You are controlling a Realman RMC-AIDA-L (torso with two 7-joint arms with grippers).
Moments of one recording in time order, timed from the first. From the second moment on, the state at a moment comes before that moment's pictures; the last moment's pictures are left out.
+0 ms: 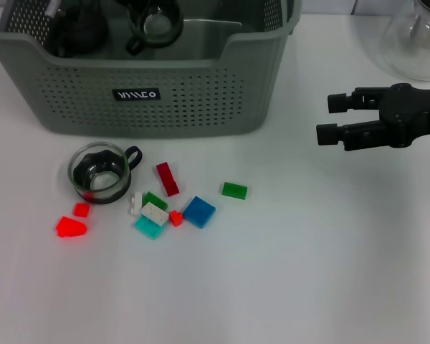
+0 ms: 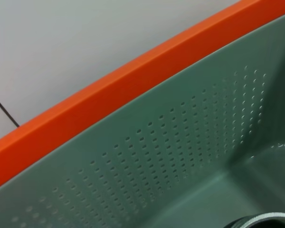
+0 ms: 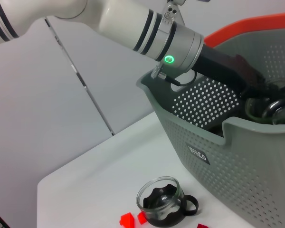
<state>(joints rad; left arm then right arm) -1.05 -2.05 1.07 0.59 2.86 0.76 -2.54 0.52 2.00 -0.92 -0.88 -1.88 -1.69 1.82</state>
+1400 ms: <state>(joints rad) -0.52 -2.16 0.97 1.79 2.22 1.29 -2.41 0.51 2.00 -0.90 -0.87 -1.88 -1.69 1.76</state>
